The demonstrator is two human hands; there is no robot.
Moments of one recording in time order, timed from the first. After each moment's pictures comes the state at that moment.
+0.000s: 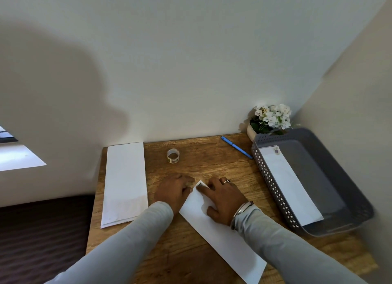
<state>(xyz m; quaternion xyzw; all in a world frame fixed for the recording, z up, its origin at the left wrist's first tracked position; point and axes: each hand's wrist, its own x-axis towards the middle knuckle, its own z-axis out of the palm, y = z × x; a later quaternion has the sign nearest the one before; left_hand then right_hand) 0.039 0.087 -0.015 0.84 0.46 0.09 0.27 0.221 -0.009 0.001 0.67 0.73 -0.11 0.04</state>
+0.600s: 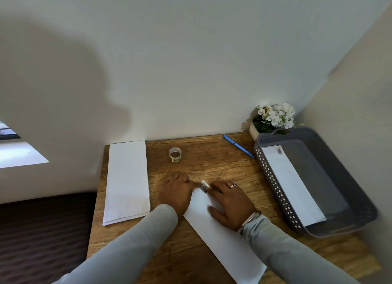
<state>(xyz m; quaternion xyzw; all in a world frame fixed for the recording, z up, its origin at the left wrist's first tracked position) 0.044 0.079 -0.029 0.89 0.43 0.05 0.14 0.227 -0.027 -0.007 0.67 0.74 -0.09 -0.04</state>
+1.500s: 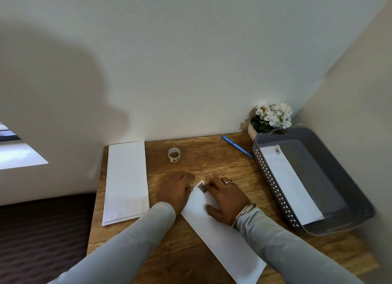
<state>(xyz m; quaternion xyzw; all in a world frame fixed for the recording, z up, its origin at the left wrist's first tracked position) 0.042 0.083 -0.028 0.85 0.47 0.08 0.23 0.226 -0.015 -0.006 0.67 0.74 -0.08 0.00</state>
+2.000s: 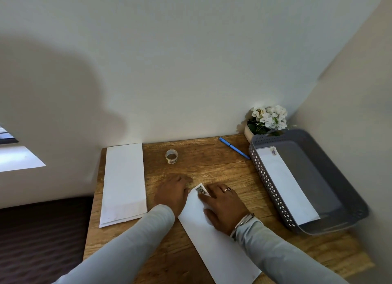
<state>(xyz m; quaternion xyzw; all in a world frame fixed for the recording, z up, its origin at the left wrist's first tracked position) 0.043 0.079 -0.031 0.85 0.47 0.10 0.22 0.218 -0.034 -0.012 0.67 0.74 -0.05 0.00</state>
